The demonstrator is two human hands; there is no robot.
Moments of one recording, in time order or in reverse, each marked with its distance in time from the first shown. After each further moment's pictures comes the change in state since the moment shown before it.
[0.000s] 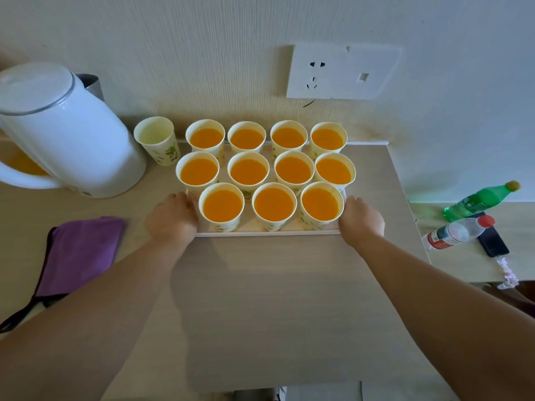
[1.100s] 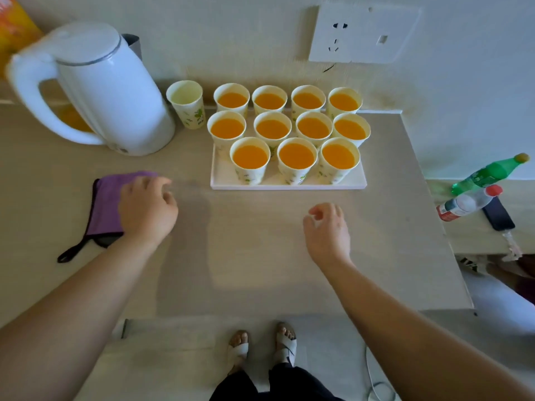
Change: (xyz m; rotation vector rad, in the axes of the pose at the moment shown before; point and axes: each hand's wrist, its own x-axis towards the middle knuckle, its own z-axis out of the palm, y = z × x) left_hand -0.067 -0.094 -0.022 -0.207 0.180 0.066; right_hand -0.155 -0.061 0.015 0.665 0.007 0.008
